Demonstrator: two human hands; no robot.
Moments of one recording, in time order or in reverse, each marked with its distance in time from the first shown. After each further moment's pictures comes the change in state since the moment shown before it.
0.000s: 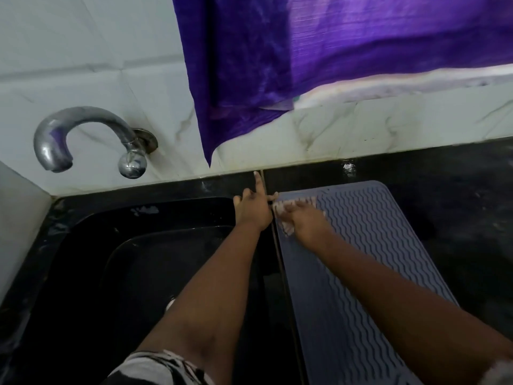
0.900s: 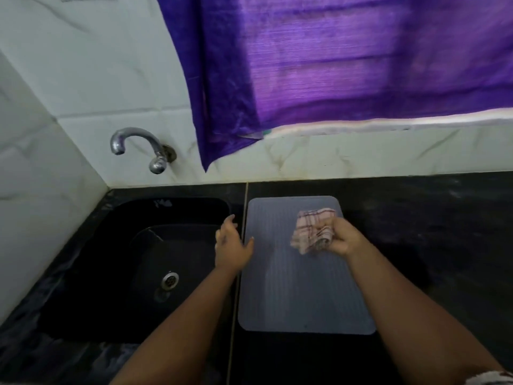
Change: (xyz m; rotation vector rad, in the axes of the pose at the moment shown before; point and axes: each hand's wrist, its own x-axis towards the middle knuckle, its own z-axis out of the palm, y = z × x) left_hand -0.207 0.101 -0.012 -0.495 0.363 -0.249; right_hand -0.147 0.161 -0.064 1.754 -0.257 0.213
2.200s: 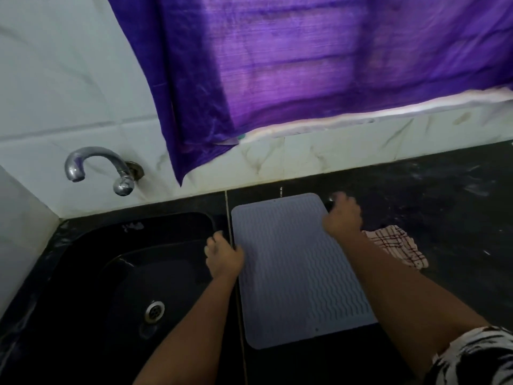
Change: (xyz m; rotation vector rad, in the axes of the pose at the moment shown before) left_hand 0.042 -0.018 0.014 0.132 -0.059 -0.146; right_hand 0.015 -0.010 0.000 -1.161 0.856 -0.420
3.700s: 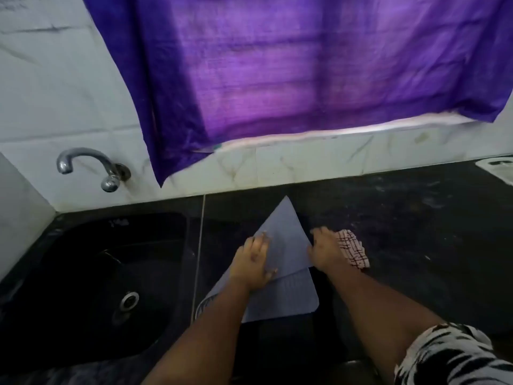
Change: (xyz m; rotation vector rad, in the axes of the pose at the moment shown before) left_hand -0.118 0.090 0.060 0.540 -0.238 0.713; right_hand -0.038 0.116 -0.045 -0.229 -0.153 -0.313
